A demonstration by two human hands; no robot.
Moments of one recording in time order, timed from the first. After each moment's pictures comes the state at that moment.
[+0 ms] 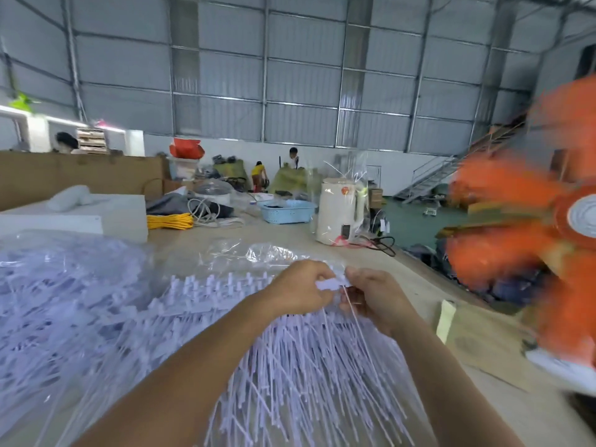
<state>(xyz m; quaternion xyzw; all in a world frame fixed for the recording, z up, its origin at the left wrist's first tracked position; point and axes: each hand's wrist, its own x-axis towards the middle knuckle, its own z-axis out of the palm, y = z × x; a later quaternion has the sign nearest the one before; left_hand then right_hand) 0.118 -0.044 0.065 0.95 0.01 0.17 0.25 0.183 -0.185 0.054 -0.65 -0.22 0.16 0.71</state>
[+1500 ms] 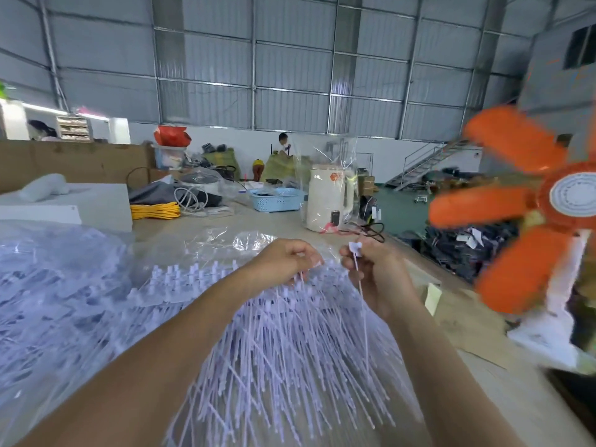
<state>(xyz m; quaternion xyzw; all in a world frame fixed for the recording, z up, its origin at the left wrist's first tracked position) 0.112 -0.044 0.075 0.86 0.04 0.15 0.48 0.178 -0.200 0.068 -0.47 -0.19 0.16 0.85</state>
